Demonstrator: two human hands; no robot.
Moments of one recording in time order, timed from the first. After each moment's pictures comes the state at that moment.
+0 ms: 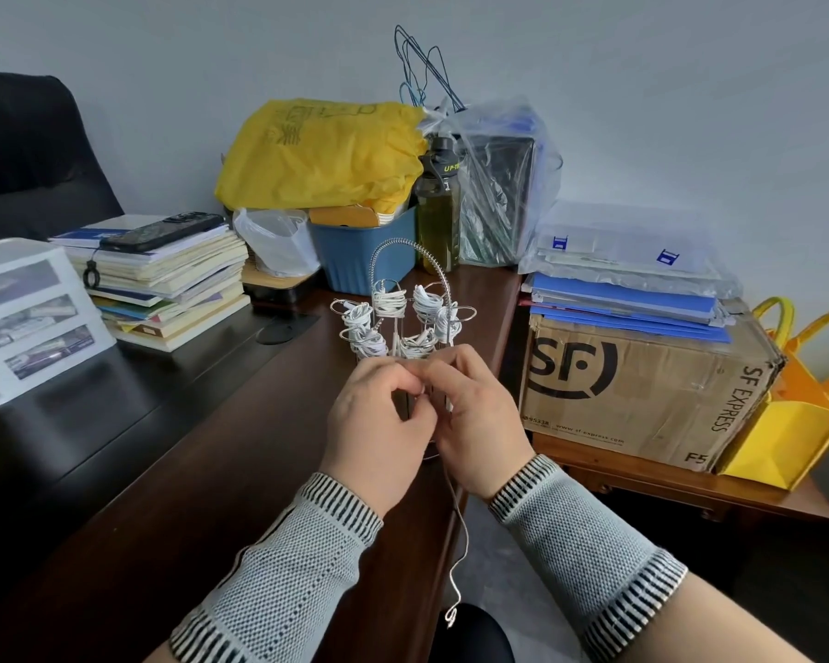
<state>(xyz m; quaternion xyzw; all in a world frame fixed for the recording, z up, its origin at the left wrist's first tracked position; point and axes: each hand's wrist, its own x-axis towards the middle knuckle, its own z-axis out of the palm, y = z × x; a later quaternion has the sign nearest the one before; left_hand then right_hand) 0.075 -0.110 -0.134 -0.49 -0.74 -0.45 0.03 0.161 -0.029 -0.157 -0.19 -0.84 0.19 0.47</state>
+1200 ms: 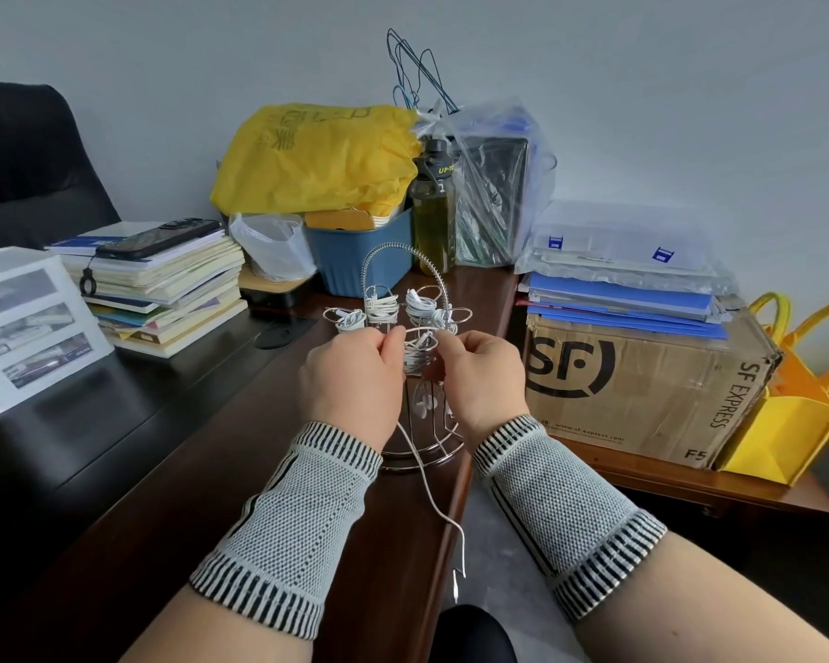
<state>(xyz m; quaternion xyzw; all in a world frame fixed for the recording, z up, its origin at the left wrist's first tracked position) 0.058 -0.087 -0.101 -0.42 -0.84 -0.33 0.10 0.145 -0.018 -0.120 -0.42 -0.61 0.50 0.44</state>
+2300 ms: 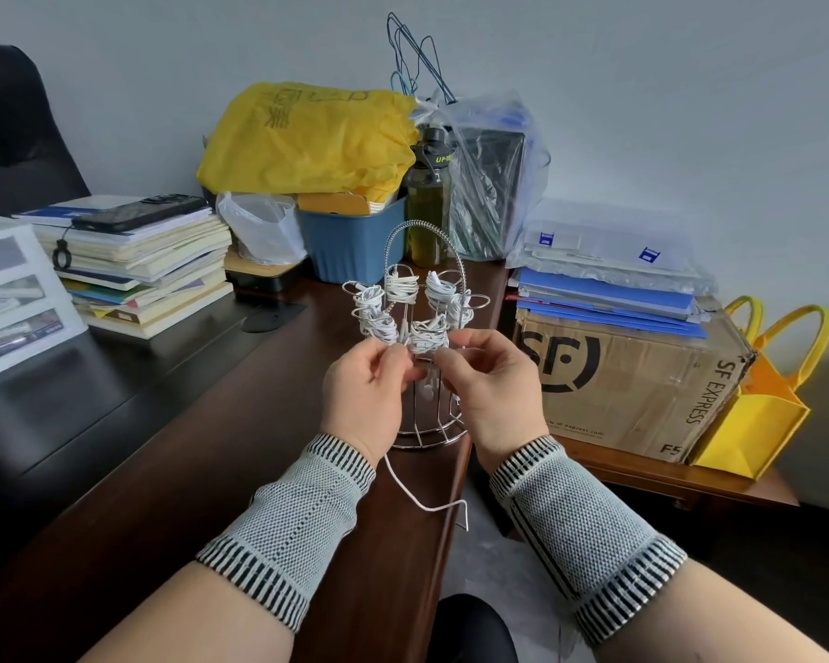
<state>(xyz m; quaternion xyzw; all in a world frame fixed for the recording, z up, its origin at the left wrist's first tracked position) 0.051 -0.086 -0.154 -0.38 -0.64 -0.65 -0.16 0.159 -0.032 -0.141 -0.33 -0.58 0.55 0.50</state>
